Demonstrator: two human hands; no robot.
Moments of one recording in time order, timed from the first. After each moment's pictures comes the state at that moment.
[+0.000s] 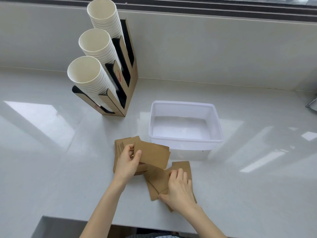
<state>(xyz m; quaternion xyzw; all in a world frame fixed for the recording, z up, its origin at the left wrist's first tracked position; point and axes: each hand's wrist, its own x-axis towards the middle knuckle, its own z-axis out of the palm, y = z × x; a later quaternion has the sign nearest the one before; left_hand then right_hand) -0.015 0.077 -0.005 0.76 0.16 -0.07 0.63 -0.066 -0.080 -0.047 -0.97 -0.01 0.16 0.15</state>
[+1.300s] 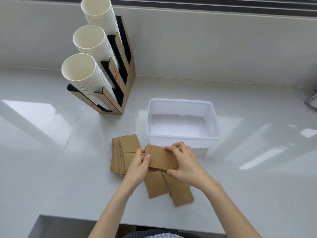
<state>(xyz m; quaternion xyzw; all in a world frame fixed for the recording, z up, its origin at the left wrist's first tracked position) -0.028 0.045 -0.005 0.75 0.10 -0.14 0.64 -0.021 -0.122 -0.003 -0.94 -0.14 0.09 0.30</state>
